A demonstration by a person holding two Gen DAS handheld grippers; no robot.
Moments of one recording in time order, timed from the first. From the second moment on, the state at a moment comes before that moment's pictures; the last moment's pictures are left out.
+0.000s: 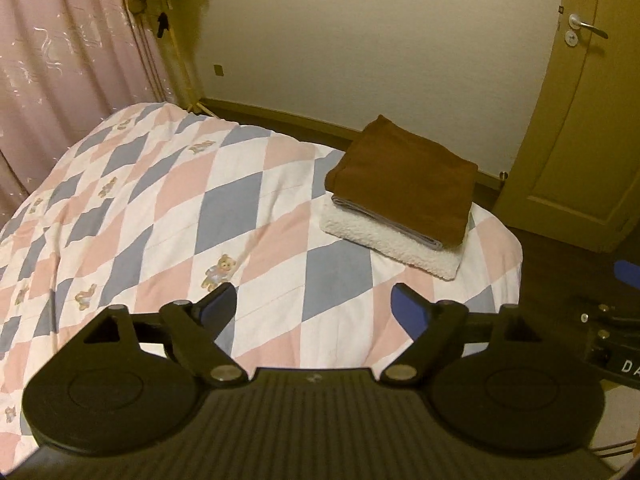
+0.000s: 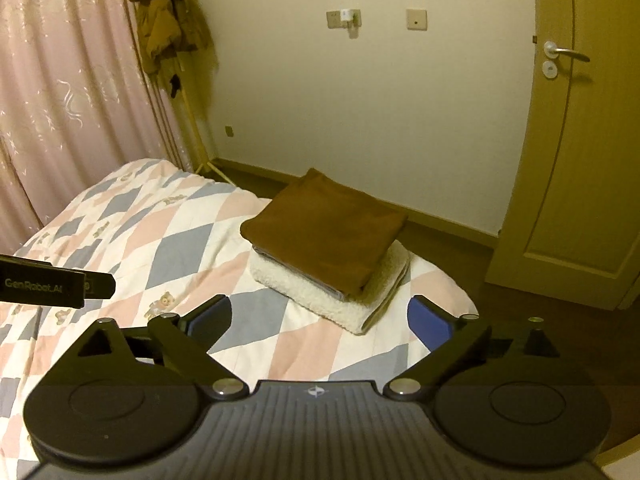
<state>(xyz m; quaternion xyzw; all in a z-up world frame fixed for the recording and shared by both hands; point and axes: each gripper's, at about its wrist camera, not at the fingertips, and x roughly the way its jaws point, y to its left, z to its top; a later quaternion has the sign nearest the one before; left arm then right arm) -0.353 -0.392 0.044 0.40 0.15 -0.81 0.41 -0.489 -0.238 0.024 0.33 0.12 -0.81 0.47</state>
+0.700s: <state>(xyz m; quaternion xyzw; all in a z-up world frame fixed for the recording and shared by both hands) -0.322 -0.354 0.058 0.37 0.16 -0.83 0.39 -0.464 -0.215 0.043 0.32 0.12 -0.85 0.41</state>
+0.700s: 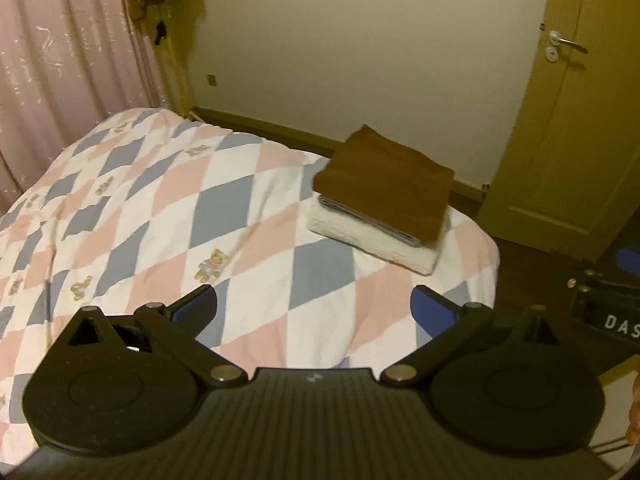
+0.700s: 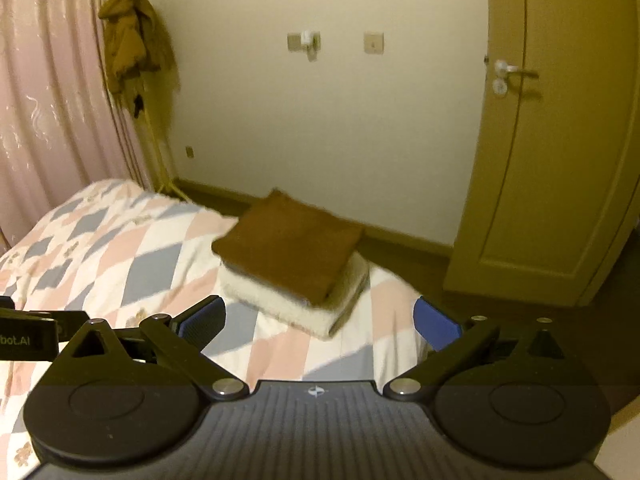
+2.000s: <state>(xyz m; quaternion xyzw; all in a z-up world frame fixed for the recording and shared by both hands) -0.403 -0.364 -0.009 0.45 0.19 -0.77 0.40 -0.536 -0.245 -0.009 0.41 0.17 -0.79 0.43</state>
